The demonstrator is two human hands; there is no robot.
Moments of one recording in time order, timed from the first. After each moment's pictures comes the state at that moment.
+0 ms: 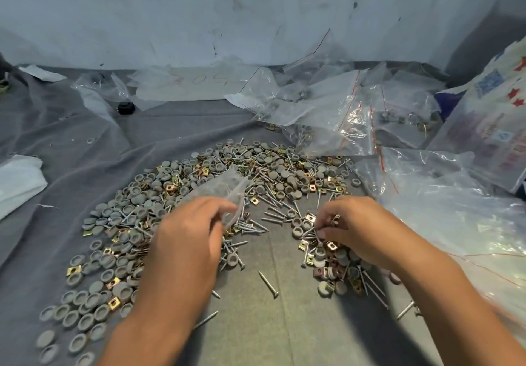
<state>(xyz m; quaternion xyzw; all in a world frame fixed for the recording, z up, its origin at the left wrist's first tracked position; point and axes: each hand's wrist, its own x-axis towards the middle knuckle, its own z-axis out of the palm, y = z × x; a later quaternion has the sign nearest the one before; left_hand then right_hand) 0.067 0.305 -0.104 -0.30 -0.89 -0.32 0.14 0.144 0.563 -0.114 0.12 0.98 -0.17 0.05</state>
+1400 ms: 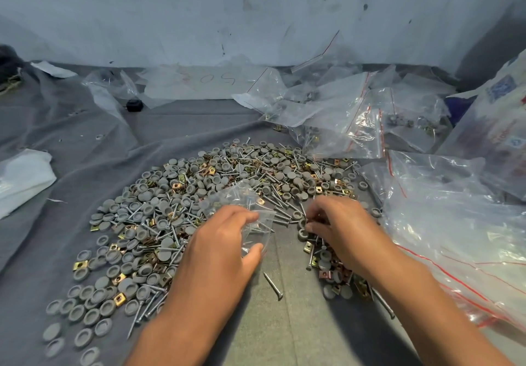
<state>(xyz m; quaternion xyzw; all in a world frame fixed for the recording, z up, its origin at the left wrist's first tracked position) 0.074 0.319 -0.129 -0.31 -0.91 -0.27 0.03 0.130 0.539 -0.134 0.11 0.98 -0.18 -0.05</state>
